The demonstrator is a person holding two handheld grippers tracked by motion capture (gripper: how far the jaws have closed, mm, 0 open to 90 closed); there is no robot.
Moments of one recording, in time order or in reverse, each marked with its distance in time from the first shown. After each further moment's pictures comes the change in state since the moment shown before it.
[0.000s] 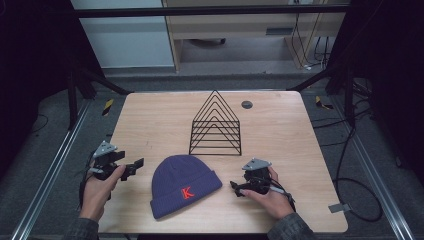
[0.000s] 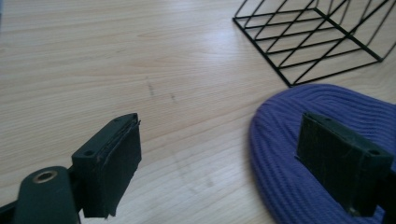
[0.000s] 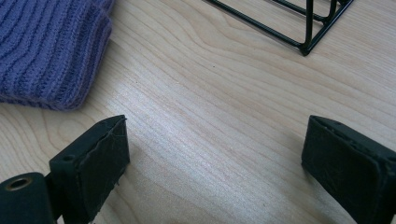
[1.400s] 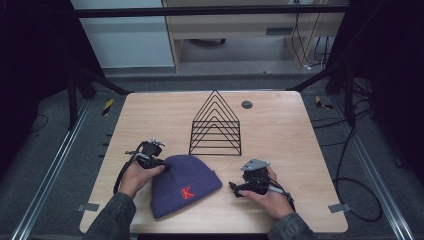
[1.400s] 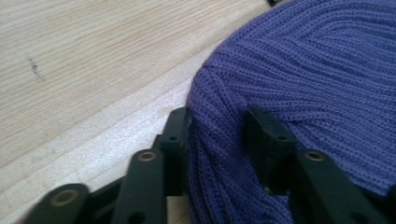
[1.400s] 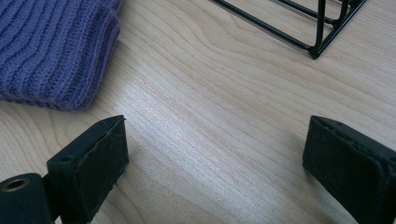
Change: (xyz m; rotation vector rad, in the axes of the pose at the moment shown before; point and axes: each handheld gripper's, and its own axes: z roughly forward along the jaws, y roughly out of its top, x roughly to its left) left arm -0.050 0.019 0.101 0.456 -0.056 0.112; right arm 0.003 0.001 0.001 0.006 0.011 -0.010
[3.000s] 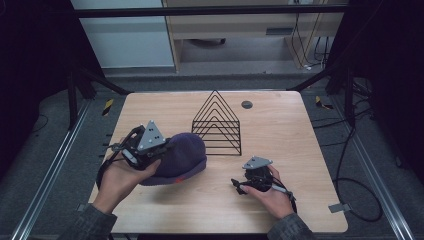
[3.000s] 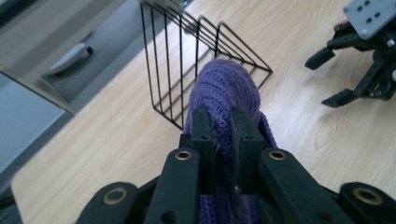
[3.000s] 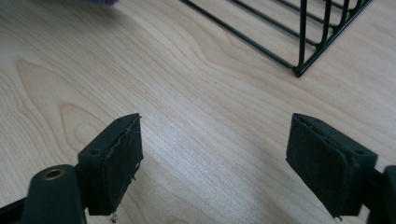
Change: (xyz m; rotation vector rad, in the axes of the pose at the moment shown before) left arm -0.096 0.032 -0.174 -0.410 0.121 0.498; right arm -0.004 0.008 -0.013 -0.017 0.001 -0.046
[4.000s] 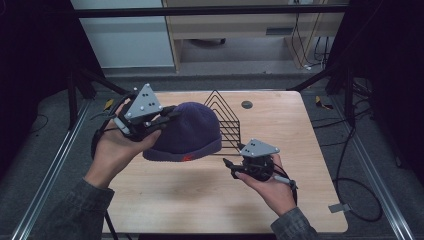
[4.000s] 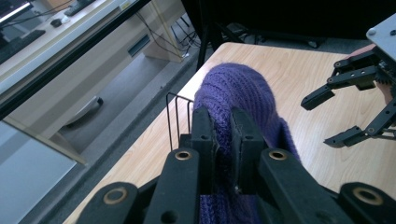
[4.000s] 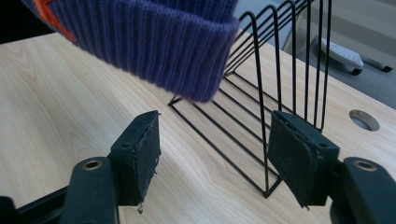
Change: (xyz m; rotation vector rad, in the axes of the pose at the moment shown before) left arm 0.027 0.067 -0.033 -0.174 -0.005 0.060; right arm 0.023 0.082 -0.074 -0.248 -0.006 -0.097
